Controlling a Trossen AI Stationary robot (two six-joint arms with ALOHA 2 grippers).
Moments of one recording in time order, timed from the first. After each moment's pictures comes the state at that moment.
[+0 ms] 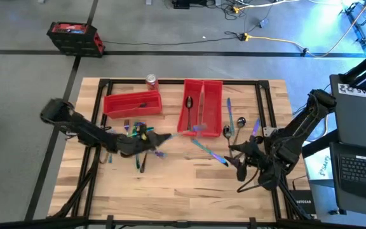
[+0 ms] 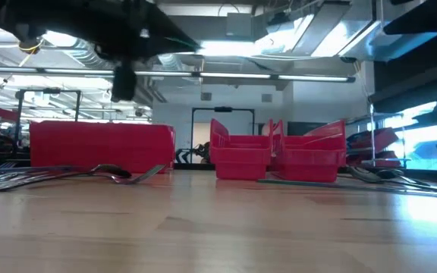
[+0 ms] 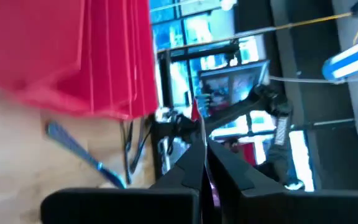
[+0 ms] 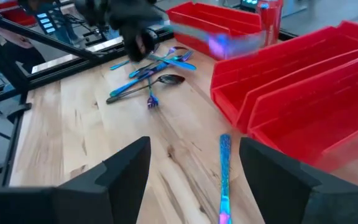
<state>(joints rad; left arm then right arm) -0.35 1.39 0.48 0.89 -0.80 -1.42 0.90 1.14 0.75 -0.58 1.05 1.11</state>
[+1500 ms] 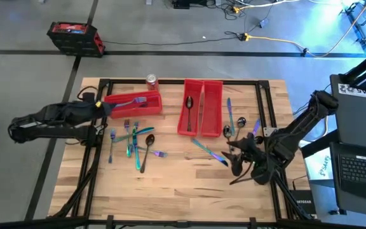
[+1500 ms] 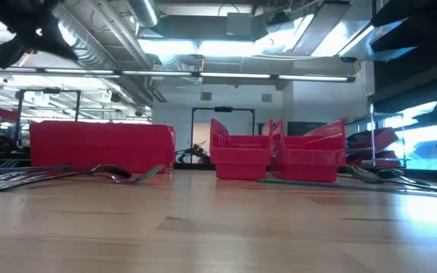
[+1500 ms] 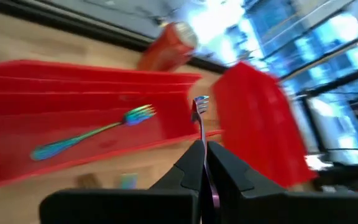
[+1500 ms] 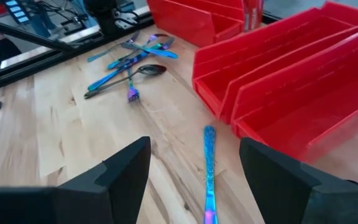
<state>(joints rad) 0.12 0.38 0.69 -0.96 -0.60 -1.20 0.79 1.14 0.75 -0.60 0.97 1.12</state>
